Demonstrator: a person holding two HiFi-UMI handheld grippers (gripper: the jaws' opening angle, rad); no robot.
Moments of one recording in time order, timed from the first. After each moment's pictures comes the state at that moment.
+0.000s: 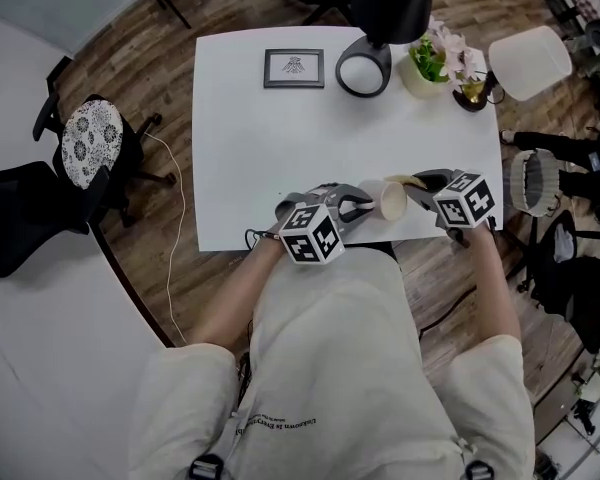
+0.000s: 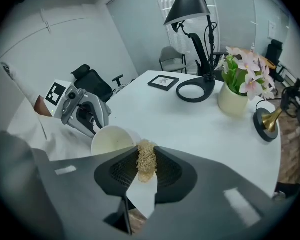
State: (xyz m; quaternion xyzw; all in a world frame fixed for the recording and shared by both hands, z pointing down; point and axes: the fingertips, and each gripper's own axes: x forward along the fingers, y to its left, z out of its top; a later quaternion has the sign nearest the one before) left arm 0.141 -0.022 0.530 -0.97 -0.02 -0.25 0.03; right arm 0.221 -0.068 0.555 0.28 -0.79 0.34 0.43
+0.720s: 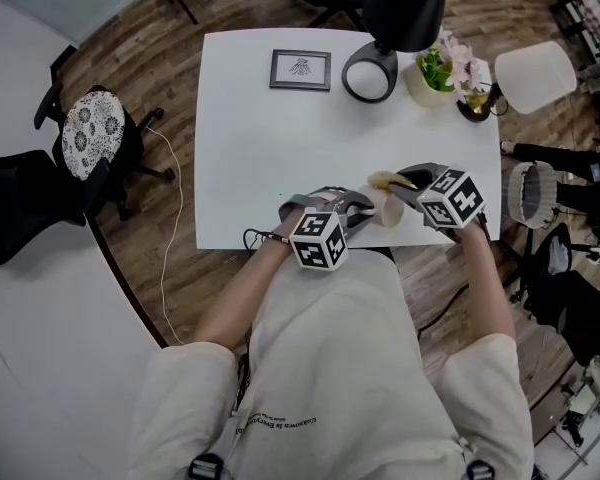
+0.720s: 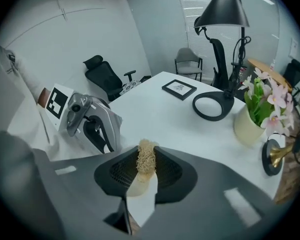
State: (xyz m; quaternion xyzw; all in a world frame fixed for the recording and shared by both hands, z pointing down) left arm 0.148 -0.019 0.547 -0.95 -0.03 -0.29 0.08; right arm 0.177 -0.088 0.541 0.22 -0.81 0.28 0.46
